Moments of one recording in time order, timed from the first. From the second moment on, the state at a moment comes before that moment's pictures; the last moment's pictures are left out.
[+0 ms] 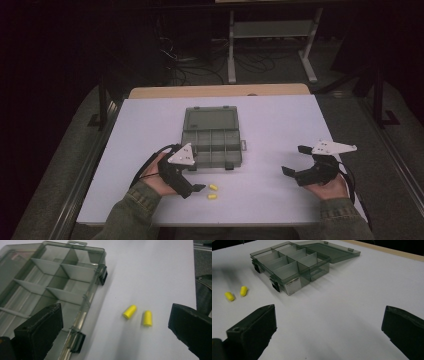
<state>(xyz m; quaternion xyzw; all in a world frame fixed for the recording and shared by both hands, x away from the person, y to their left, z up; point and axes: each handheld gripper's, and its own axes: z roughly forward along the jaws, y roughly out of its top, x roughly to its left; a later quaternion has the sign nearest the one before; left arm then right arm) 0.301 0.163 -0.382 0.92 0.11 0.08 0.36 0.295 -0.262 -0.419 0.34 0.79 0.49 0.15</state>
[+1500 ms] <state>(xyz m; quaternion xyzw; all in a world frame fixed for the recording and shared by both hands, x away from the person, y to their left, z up) 0.317 0.126 -0.432 0.95 0.04 0.01 0.31 0.295 -0.260 -0.421 0.34 0.80 0.48 0.14</state>
